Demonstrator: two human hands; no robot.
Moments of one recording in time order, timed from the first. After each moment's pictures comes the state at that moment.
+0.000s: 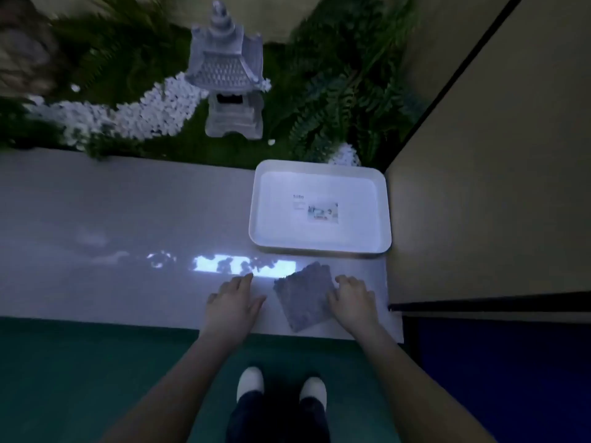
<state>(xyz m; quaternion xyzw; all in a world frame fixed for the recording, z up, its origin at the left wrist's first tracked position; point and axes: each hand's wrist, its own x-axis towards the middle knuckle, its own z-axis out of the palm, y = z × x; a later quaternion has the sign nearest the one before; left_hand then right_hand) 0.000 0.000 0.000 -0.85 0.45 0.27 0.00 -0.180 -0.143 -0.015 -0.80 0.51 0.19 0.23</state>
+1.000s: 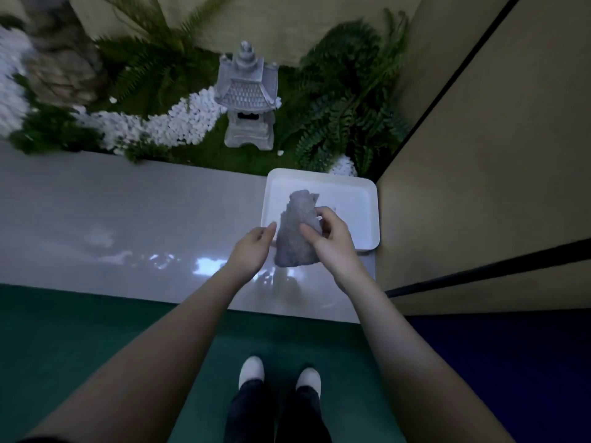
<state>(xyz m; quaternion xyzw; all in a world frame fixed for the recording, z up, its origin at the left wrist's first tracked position) 0.013 -0.037 0.116 -0.79 0.22 0.45 -0.36 -0.115 -0.120 0.163 -0.66 0.46 -0.16 0.58</state>
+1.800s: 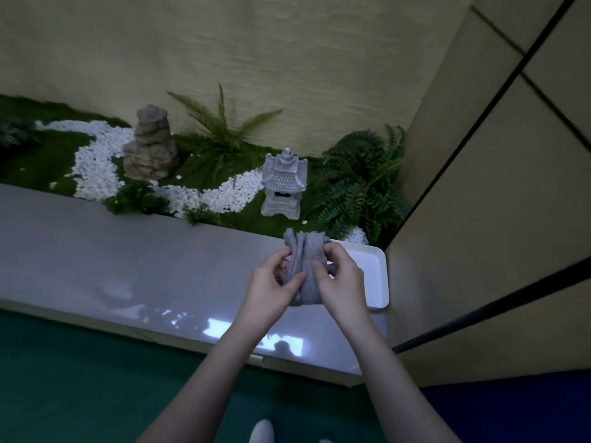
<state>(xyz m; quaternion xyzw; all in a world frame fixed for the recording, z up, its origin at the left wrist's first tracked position) -0.001 0.037 0.285 -0.71 0.30 0.28 -0.57 -0.094 -0.043 0.302 -0.75 0.41 -0.27 0.44</state>
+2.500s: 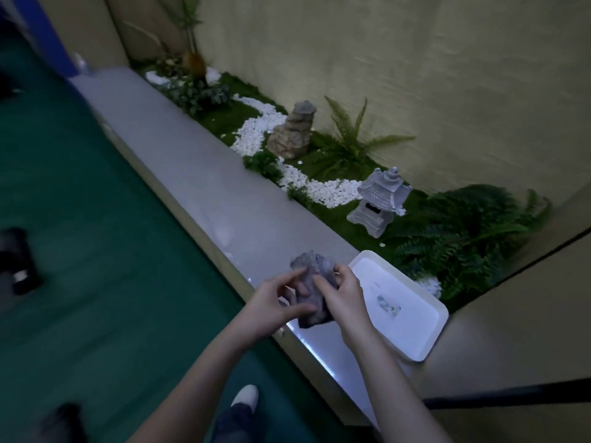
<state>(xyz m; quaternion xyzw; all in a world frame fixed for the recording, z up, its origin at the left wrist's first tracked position) -0.121 0.102 0.289 -0.76 0.15 0.23 -0.59 -0.150 -0.043 0.284 -0.74 0.25 -0.03 0.62</state>
